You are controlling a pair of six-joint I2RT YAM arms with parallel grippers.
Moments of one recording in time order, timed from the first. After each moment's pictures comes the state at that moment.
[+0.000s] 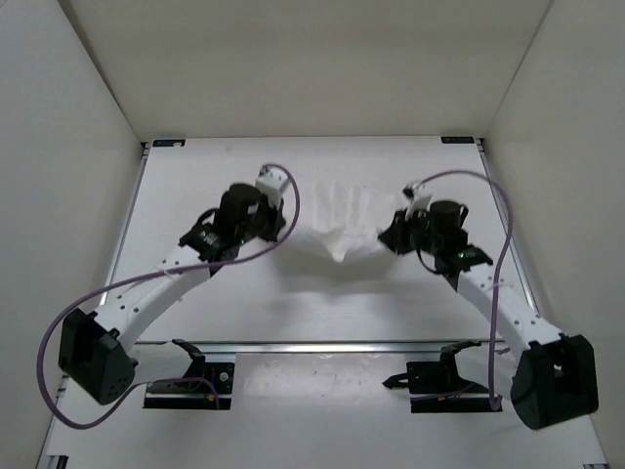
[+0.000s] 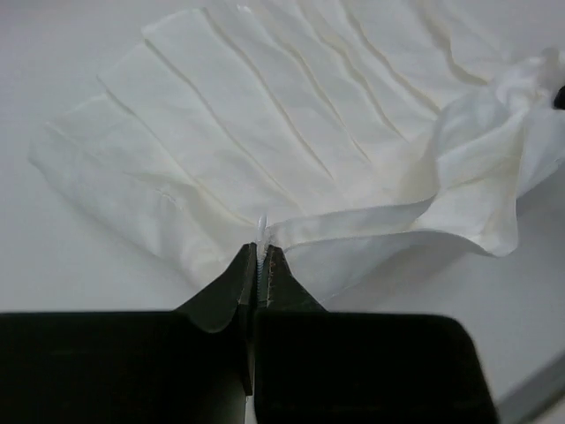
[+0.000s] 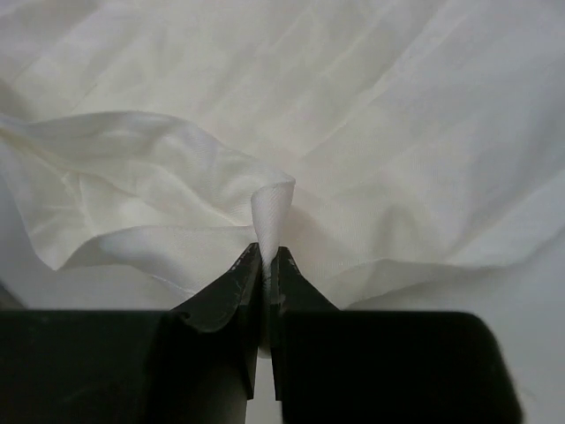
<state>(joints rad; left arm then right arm) -0.57 1.27 1.11 -0.26 -0.02 -0.05 0.21 1.14 0.79 -0.05 -0.40 0.11</state>
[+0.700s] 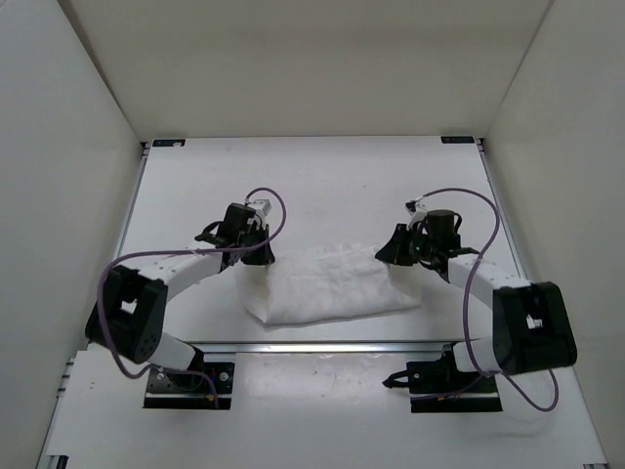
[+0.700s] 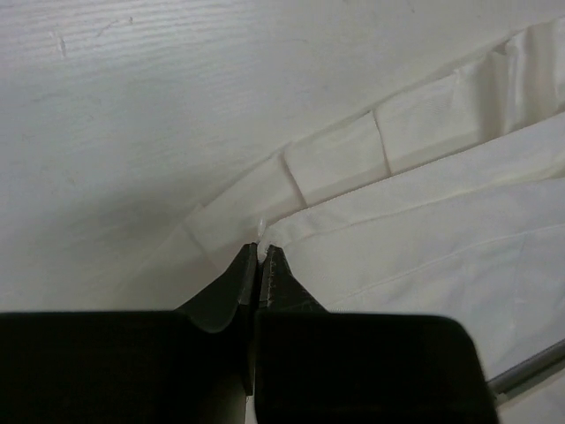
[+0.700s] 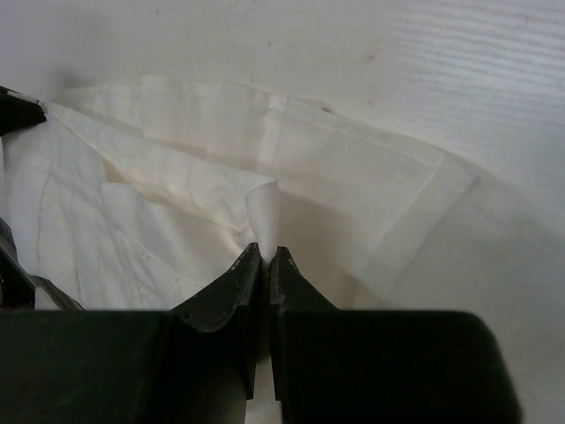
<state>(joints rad) -0.43 1.43 0.76 -0.19 0.15 -0.32 0.14 1.32 0.56 0.03 -0.55 0.31</state>
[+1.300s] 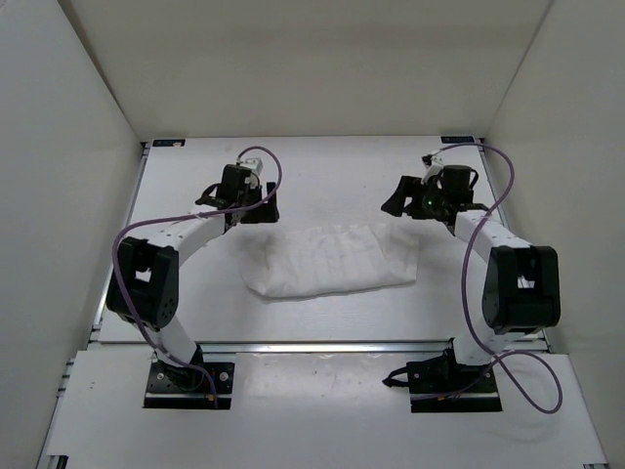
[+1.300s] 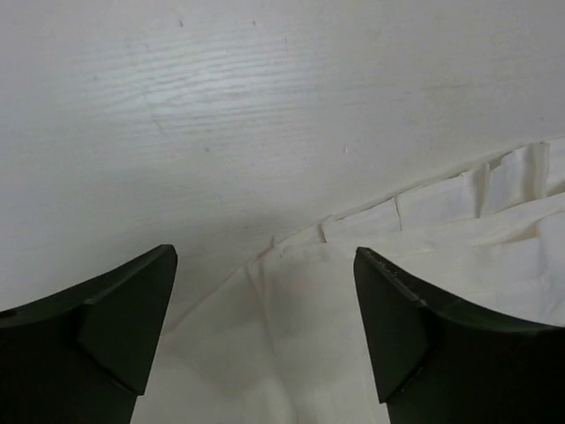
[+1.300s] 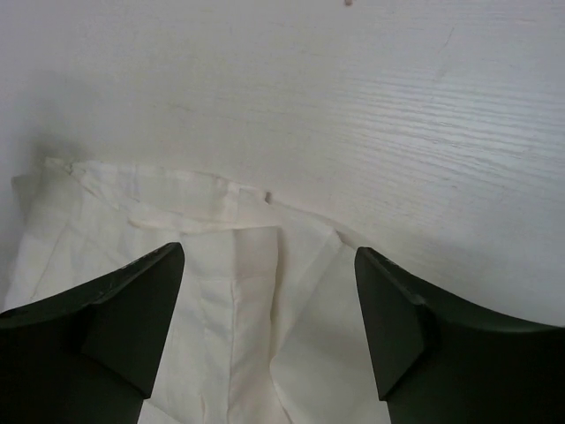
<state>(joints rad) -0.34 1.68 1.10 -0.21 0.04 -0.26 0.02 1.62 0.98 -0.02 -0.56 0.23</state>
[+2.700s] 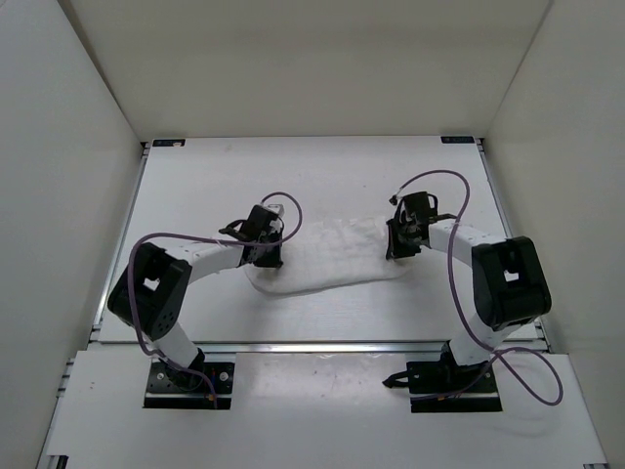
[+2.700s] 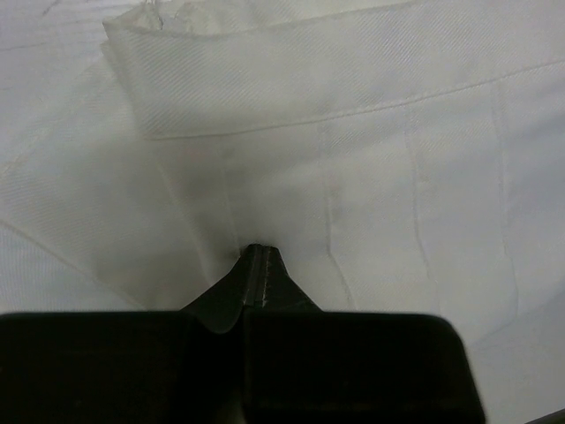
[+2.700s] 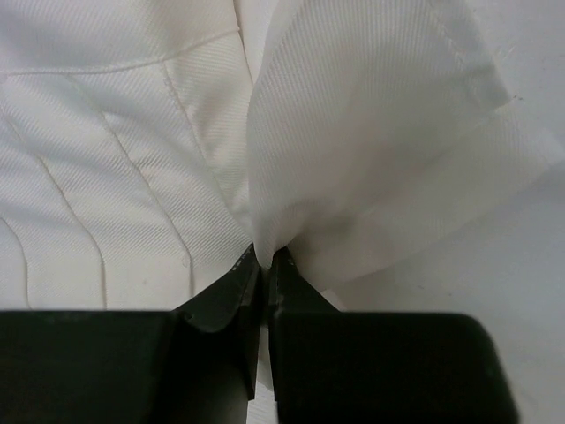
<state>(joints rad) -0.53 1.63 0.85 -0.21 0.01 -0.42 0.22 1.64 0.89 -0.33 -0.19 0.11</state>
